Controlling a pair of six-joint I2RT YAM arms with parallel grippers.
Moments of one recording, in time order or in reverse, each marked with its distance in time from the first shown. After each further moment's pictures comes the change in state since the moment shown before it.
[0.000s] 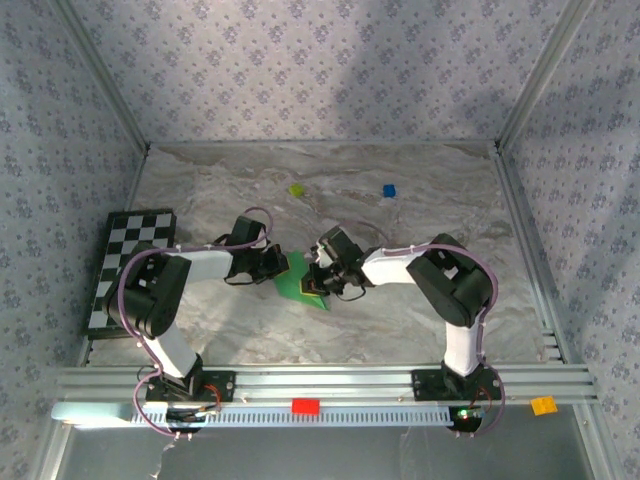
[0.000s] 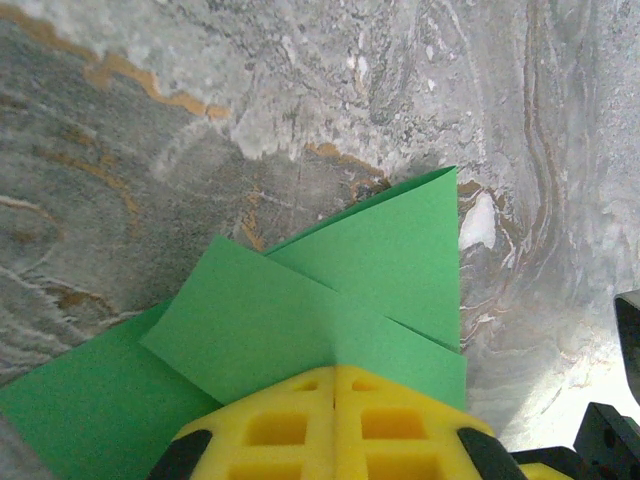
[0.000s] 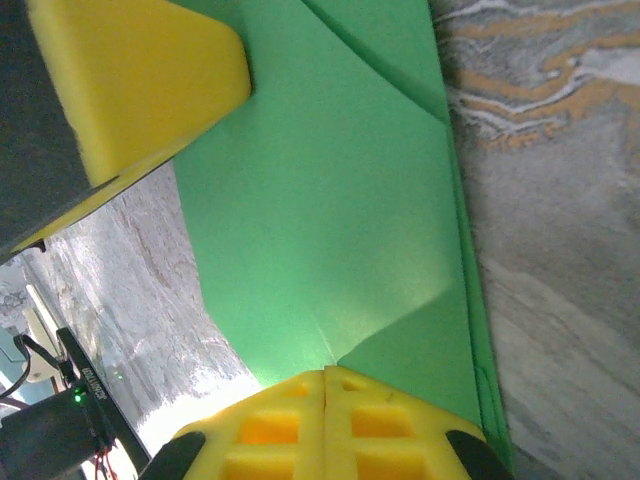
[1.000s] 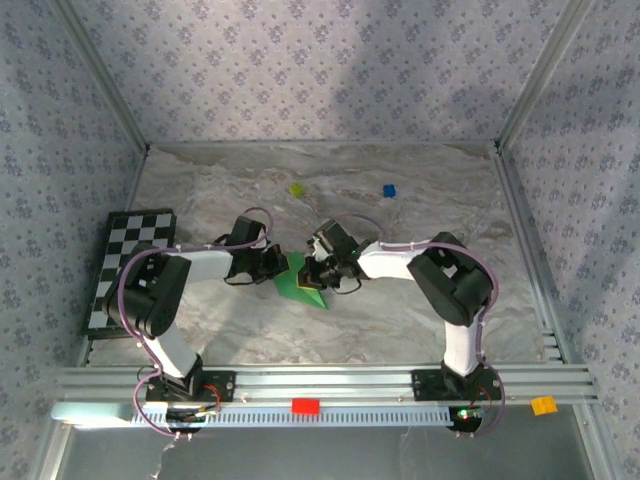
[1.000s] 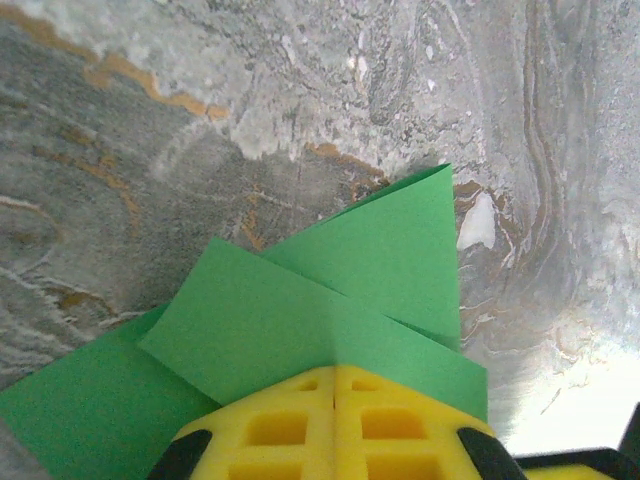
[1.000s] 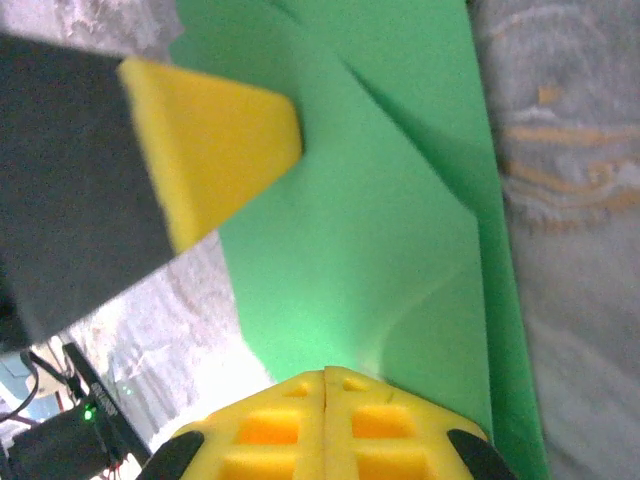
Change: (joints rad) left arm 0.001 0.000 0.000 0.001 0.003 0.000; right arm -0.003 -0.010 0.079 -0.098 0.016 -0.015
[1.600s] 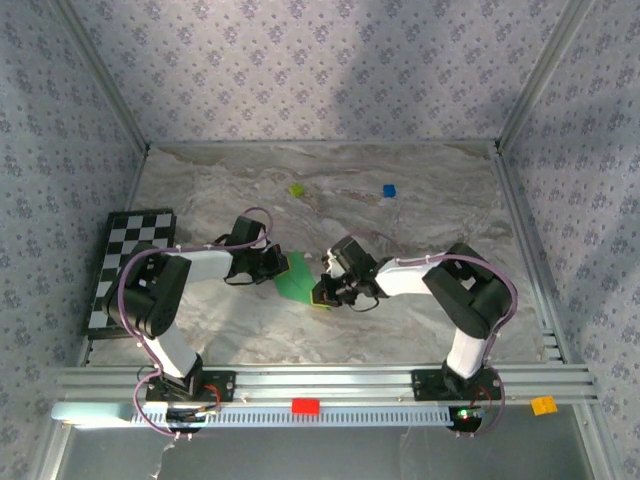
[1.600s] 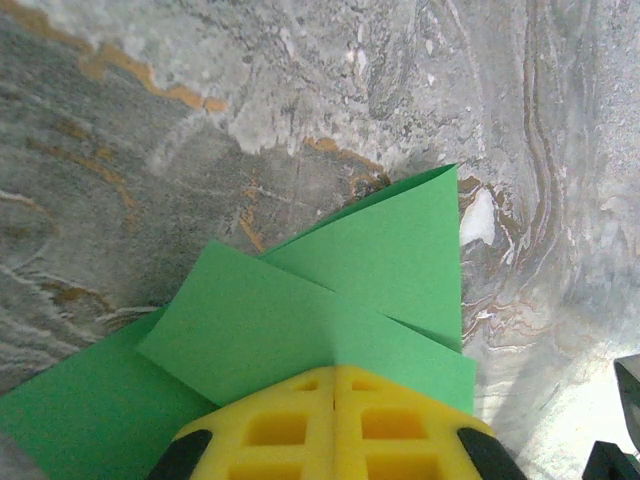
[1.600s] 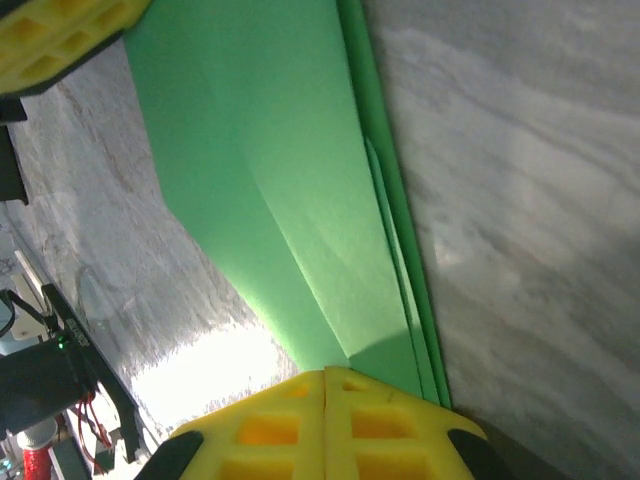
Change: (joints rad) left arm 0.001 0.000 0.000 -0.001 0.006 0.000; right arm 0.000 -0.123 -0.239 0.106 -0.033 0.000
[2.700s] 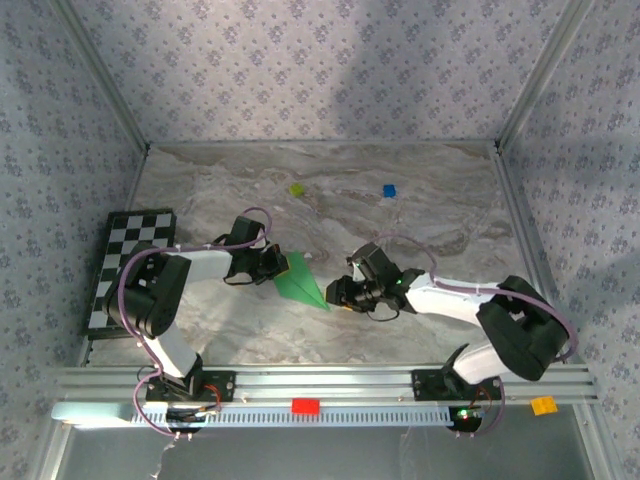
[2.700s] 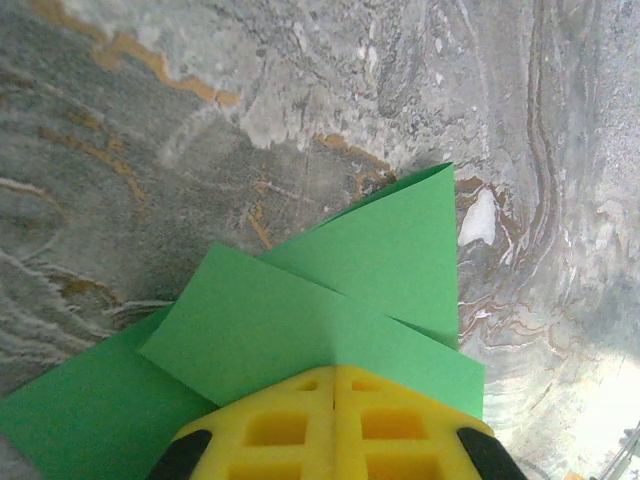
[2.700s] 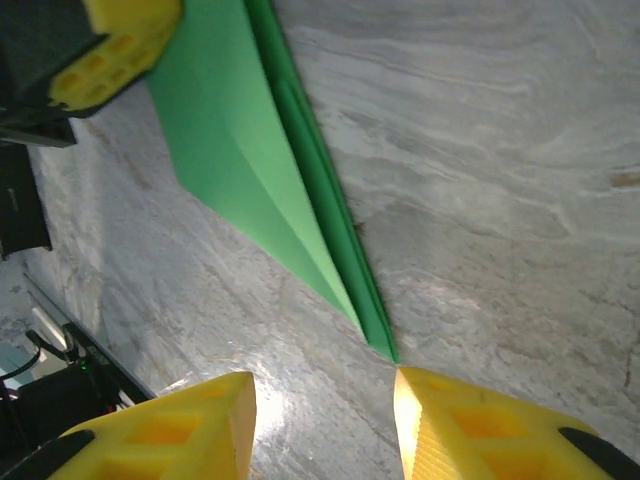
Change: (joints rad) left arm 0.005 0.001 -0.001 -0.002 0.017 -0.021; right arm -0.006 -0.308 -0.166 -0.096 0.150 0.135
